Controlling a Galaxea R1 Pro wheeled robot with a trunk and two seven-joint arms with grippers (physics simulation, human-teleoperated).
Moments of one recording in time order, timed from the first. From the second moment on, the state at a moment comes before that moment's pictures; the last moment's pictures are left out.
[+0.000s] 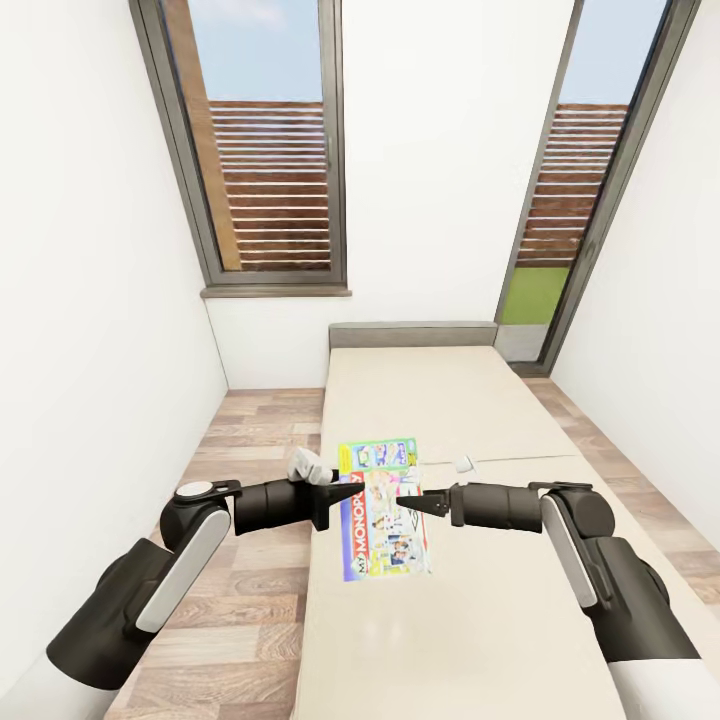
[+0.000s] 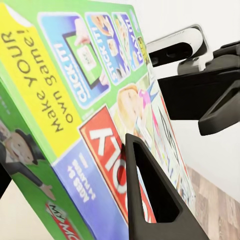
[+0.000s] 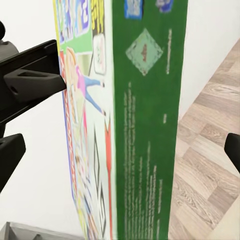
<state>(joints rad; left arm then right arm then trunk) -0.55 0.20 -0.42 -1.57 0.58 0.70 -0.59 -0.53 -0.14 0.02 -1.43 -0.23 1.04 1.11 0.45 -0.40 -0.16</state>
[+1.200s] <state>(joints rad) -0.55 0.20 -0.43 -1.57 0.59 0.70 -0.60 -0.53 -0.15 0.02 -1.43 -0.26 1.04 1.12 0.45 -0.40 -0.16</state>
